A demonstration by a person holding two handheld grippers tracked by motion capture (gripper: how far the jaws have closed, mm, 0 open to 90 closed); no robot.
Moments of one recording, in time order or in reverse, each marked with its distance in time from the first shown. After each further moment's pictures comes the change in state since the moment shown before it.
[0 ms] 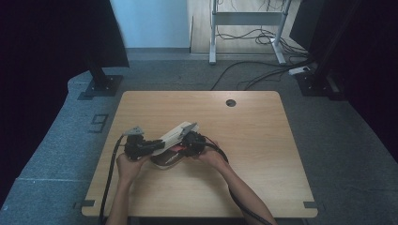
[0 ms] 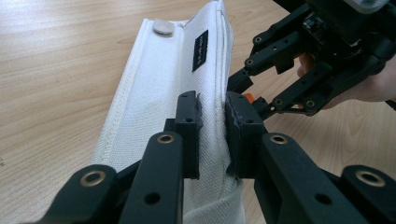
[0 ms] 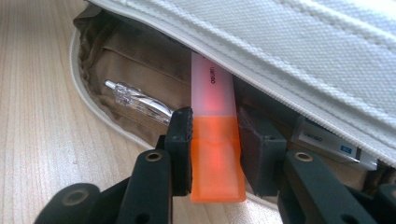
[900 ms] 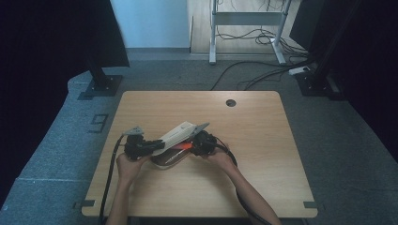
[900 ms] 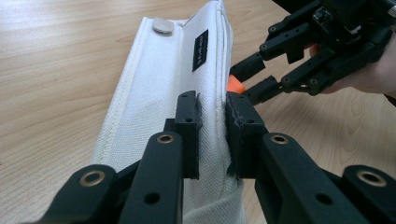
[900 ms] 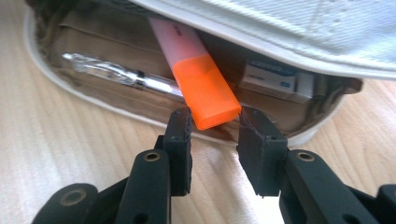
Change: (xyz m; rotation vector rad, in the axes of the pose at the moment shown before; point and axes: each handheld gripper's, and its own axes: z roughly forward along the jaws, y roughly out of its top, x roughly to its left) left arm 0.001 0.000 0.000 0.003 -0.009 -0.003; right arm -0.013 -0.027 -0.020 -0.008 -0.089 0.101
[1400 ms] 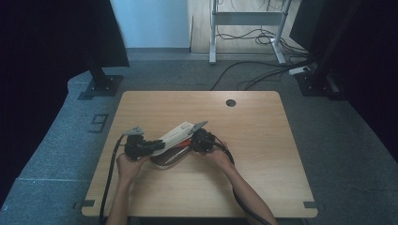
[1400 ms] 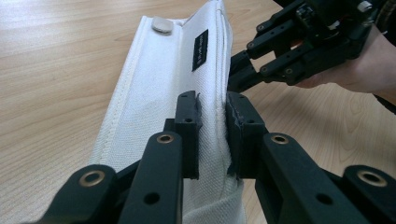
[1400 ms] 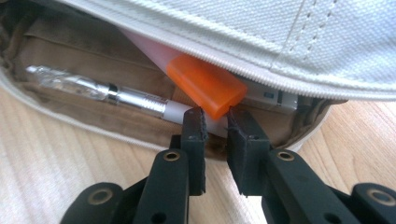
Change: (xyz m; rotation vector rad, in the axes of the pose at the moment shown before) left arm 0.000 0.000 0.000 0.004 -0.005 -0.001; right arm -0.006 0.005 0.011 -0.001 -0.038 0.017
